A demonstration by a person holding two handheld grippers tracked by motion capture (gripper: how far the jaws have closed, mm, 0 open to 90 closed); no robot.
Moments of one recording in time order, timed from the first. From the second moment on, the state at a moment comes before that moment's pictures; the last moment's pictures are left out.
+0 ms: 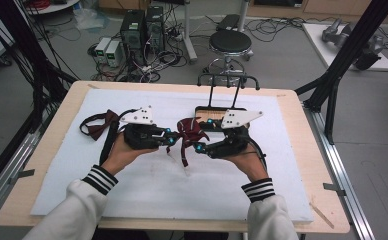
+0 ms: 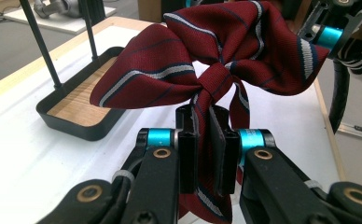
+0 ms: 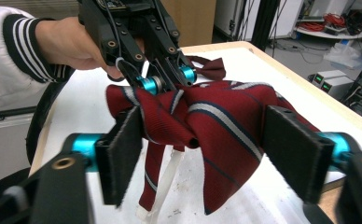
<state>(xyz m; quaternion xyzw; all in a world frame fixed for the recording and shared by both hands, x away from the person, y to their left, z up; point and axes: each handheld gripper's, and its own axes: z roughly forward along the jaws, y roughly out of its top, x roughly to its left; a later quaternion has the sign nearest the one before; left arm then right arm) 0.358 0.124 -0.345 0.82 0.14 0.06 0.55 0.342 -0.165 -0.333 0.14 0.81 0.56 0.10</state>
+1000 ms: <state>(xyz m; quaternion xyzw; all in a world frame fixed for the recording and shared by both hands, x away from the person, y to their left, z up) 0.357 0.125 -0.347 0.82 0.14 0.06 0.55 0.338 -0.159 -0.332 0.12 0.81 0.56 0.09</state>
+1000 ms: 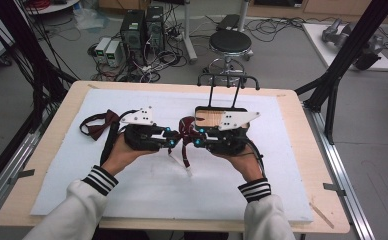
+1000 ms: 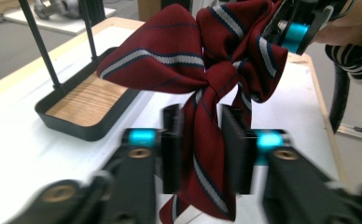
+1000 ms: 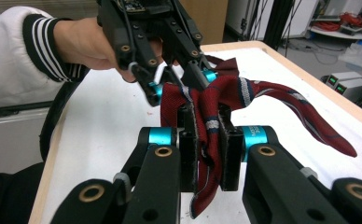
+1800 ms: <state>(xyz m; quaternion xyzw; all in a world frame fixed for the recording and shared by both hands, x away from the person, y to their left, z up) 0.342 0.168 -0.372 0.74 0.22 0.16 0.62 0.337 -0.183 -0.321 0.16 0.77 0.60 0.15</state>
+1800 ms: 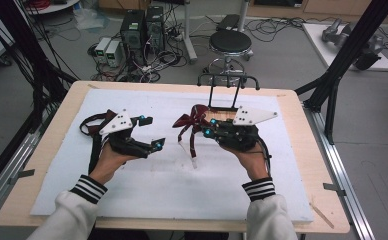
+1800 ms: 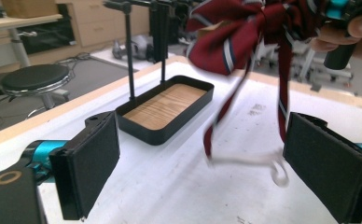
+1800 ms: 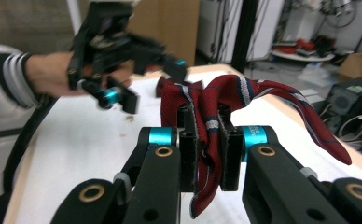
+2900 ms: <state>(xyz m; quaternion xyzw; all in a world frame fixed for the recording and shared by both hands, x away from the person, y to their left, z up) 0.287 0.281 -0.432 0.66 0.32 0.29 0.62 0.344 -0.253 -0.311 0.26 0.68 0.62 0.28</state>
